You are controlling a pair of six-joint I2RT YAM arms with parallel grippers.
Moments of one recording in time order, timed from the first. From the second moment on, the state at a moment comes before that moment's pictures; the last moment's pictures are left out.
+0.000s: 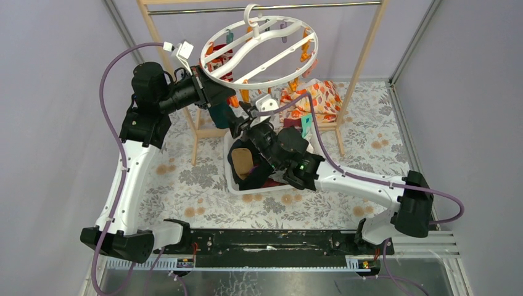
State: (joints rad) left arm -0.17 1.23 1.54 -0.43 0.73 -0.55; right arm 1.13 1.50 1.25 0.58 0.44 -0.11
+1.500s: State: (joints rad) left arm -0.17 1.20 1.53 -0.42 0.72 -0.46; right arm 0.64 1.51 0.96 0.03 0.48 0.22
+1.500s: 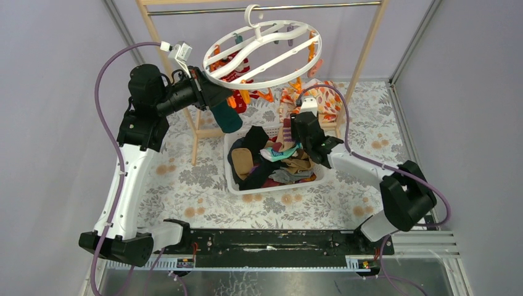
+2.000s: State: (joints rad) left arm -0.17 1.19 1.52 -0.43 0.72 -0.44; right arm 0.64 1.54 0.95 0.14 0.62 0.18
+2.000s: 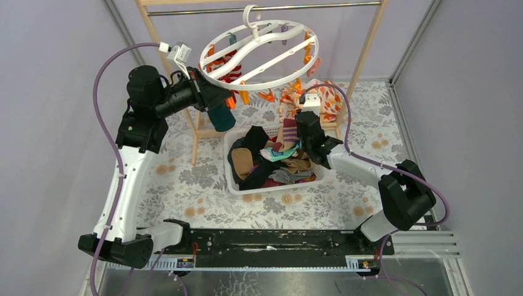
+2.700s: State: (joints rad) left arm -0.17 1.18 1.52 -0.43 0.72 -0.43; right arm 0.63 1.15 0.92 0.20 0.35 0.23
